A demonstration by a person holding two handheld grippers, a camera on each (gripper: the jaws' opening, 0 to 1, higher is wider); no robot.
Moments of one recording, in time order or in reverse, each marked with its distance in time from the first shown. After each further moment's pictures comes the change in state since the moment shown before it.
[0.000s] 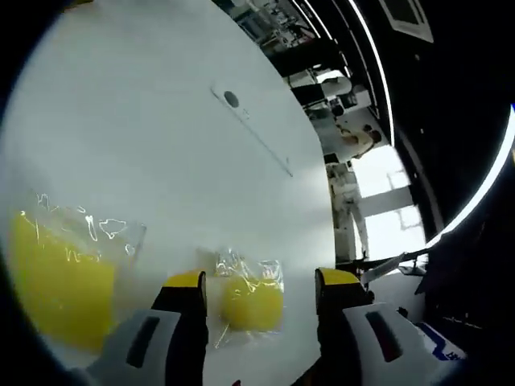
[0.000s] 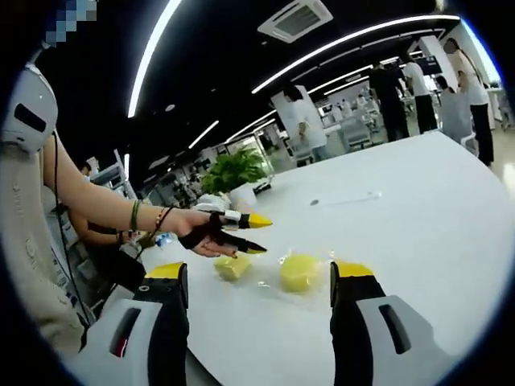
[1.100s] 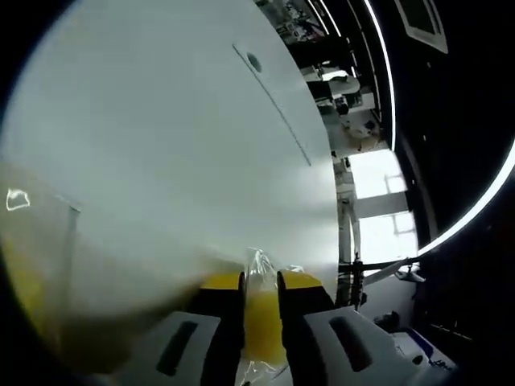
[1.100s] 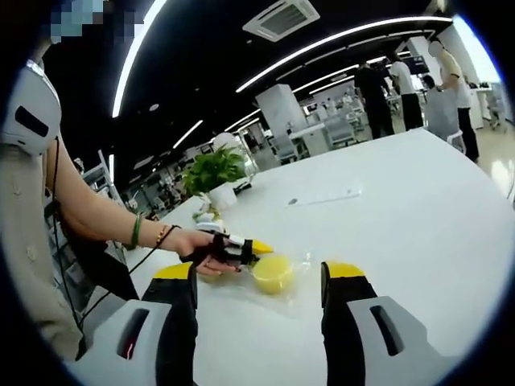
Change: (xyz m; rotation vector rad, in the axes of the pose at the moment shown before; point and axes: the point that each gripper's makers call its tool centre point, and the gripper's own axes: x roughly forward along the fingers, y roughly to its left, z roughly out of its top) left arm 0.061 0.019 -0.009 -0.036 0.041 -0.048; right arm 0.014 -0.037 0.002 0.011 0.005 -0.079
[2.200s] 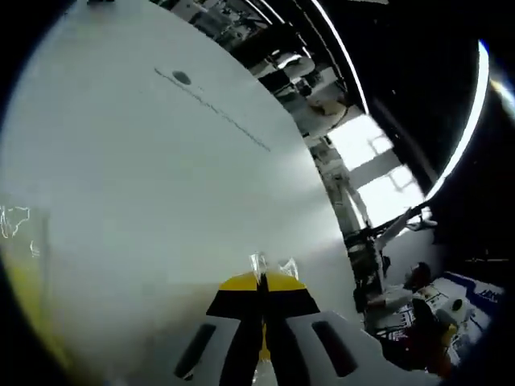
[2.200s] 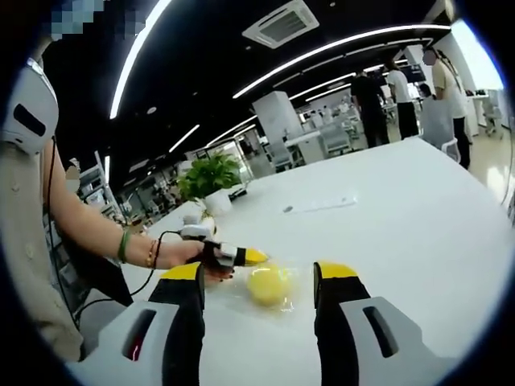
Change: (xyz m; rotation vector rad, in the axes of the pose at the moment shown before) left arm -0.019 -0.054 -0.029 0.492 -0.048 -0.045; right arm -0.009 0.008 0.013 -0.032 -0.040 -0.031
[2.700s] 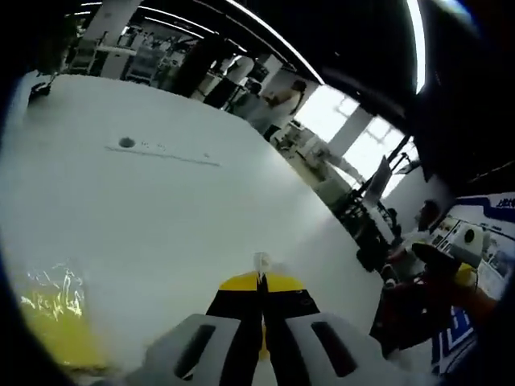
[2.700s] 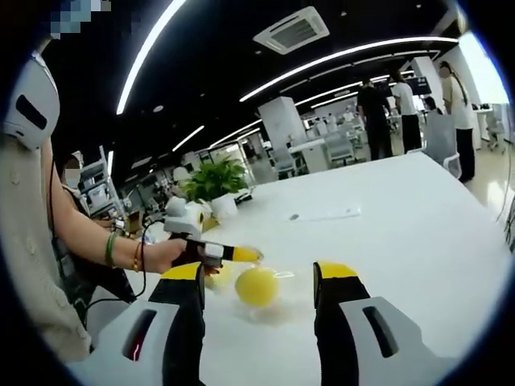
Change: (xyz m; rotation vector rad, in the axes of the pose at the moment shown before) left arm -0.052 -0.053 -0.011 0.335 0.015 -0.021; right arm -0.025 0.035 0.013 -0.059 -0.020 0.003
